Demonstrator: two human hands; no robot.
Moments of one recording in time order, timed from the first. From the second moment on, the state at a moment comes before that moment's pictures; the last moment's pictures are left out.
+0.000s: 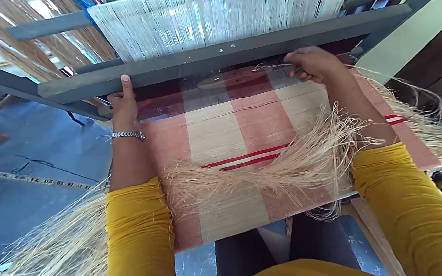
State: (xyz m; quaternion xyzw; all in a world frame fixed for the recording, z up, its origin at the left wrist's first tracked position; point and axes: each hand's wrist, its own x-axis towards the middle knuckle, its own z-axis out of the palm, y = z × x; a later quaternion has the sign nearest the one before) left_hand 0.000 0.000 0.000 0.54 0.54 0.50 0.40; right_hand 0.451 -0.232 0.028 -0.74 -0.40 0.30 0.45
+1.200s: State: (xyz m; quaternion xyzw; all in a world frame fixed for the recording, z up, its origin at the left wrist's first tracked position) left_hand -0.006 0.010 -0.003 0.59 0.50 0.46 0.43; right_hand 0.375 -0.215 0.022 -0.70 -0.43 0.38 0.42
